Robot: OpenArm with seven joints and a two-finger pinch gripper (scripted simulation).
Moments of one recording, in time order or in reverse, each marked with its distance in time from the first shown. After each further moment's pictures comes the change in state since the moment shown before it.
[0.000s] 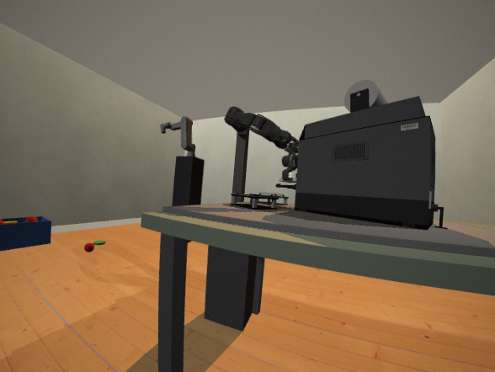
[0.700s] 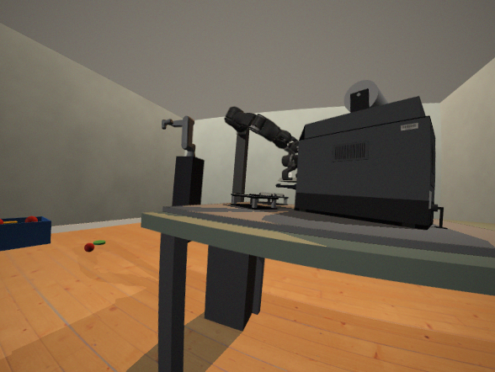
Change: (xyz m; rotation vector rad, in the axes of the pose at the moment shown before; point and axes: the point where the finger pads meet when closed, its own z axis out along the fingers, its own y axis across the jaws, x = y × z) arm 0.001 -0.001 -0.001 0.002 0.001 0.001
